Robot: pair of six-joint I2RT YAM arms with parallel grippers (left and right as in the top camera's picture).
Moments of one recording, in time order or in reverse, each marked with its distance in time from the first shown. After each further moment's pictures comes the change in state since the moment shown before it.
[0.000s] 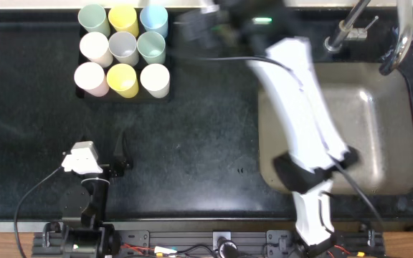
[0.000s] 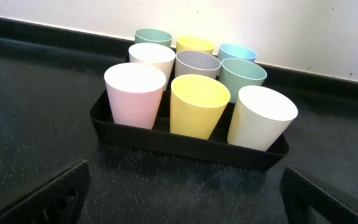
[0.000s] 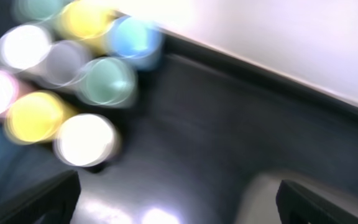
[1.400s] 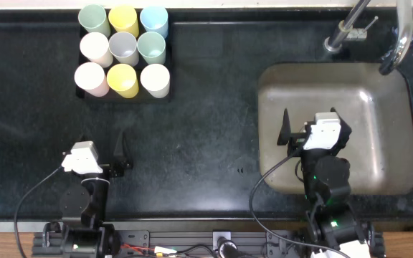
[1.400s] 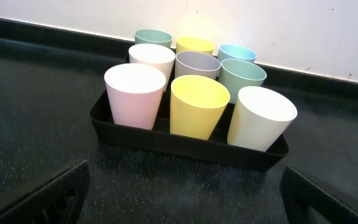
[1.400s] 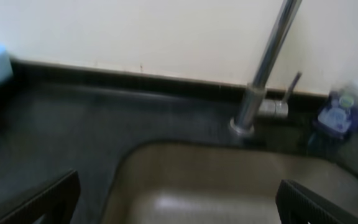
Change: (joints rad) left arm 0.000 0.000 0.000 0.000 0.000 0.000; right arm -0.234 -1.590 -2.470 1.574 0.104 -0.245
